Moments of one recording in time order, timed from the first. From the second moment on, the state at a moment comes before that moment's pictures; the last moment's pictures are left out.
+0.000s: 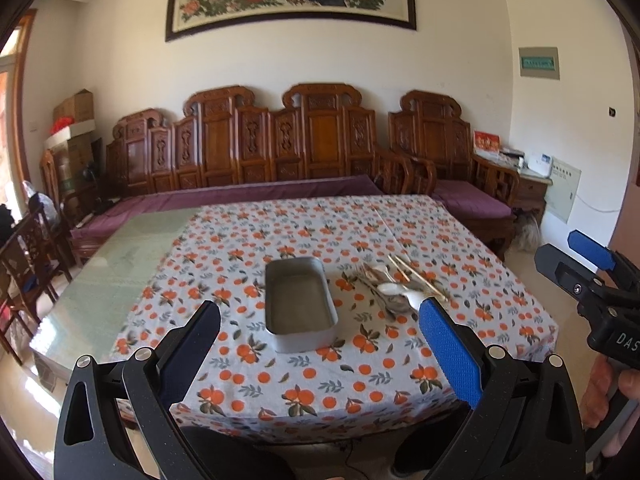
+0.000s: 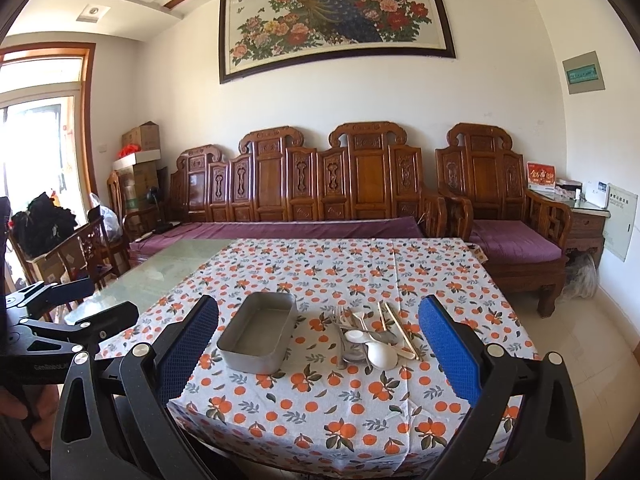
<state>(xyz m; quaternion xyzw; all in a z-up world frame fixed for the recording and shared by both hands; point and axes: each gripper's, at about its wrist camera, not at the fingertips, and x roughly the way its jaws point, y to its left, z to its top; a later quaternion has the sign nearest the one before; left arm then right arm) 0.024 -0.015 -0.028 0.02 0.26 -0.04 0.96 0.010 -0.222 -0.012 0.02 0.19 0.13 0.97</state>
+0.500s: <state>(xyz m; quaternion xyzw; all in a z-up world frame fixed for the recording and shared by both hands) 0.096 -0.027 -0.062 0.04 0.31 -0.08 0.95 0.107 -0.251 -0.071 0.01 0.26 0.12 0.96</state>
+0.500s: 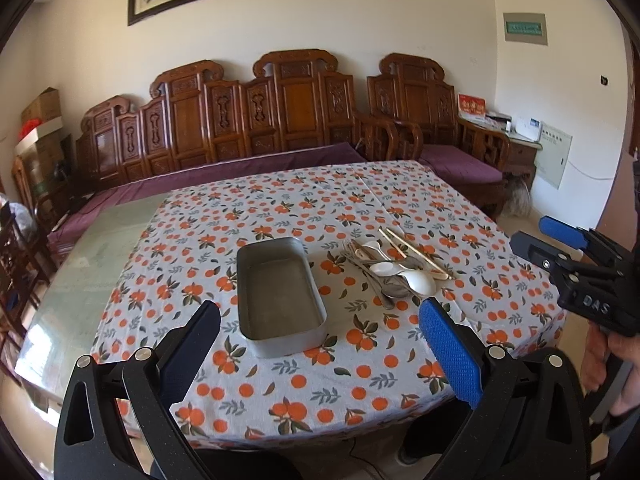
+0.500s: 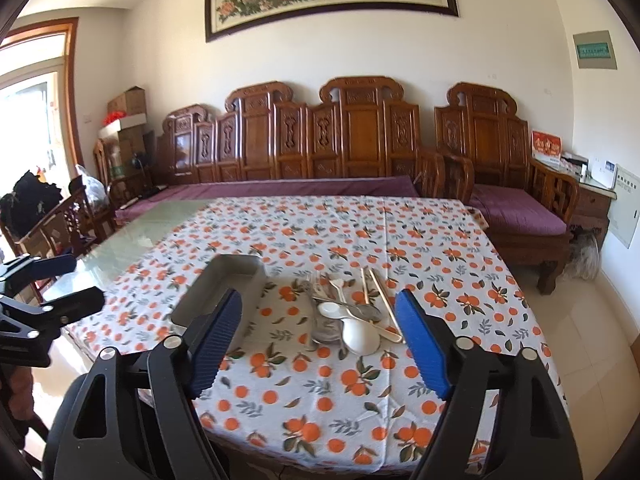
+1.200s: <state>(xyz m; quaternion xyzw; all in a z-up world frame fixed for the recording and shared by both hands) 0.193 -0.056 -0.119 0.05 0.38 -0.12 0.92 0.251 -0.295 -0.157 0.03 0.35 0.11 0.93</state>
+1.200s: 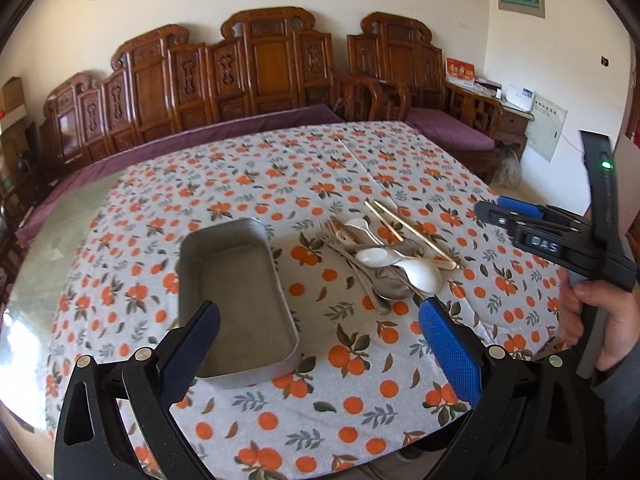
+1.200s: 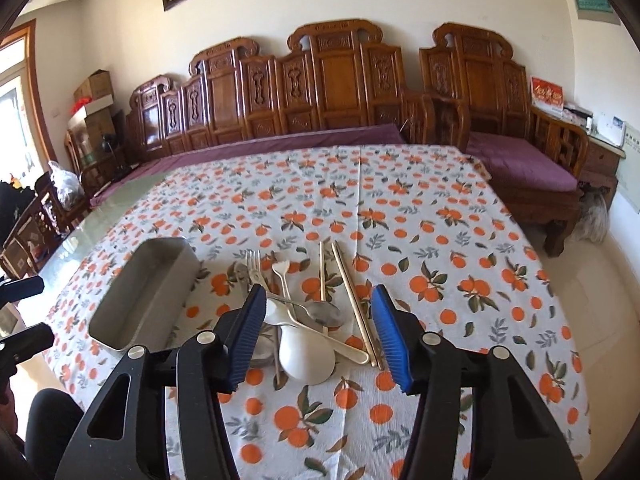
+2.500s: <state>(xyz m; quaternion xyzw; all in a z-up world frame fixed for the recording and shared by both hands) 0.246 -0.092 -0.163 0.06 0.42 -0.10 0.90 0.344 -0.260 -0.257 -0.09 0.44 0.16 0.88</state>
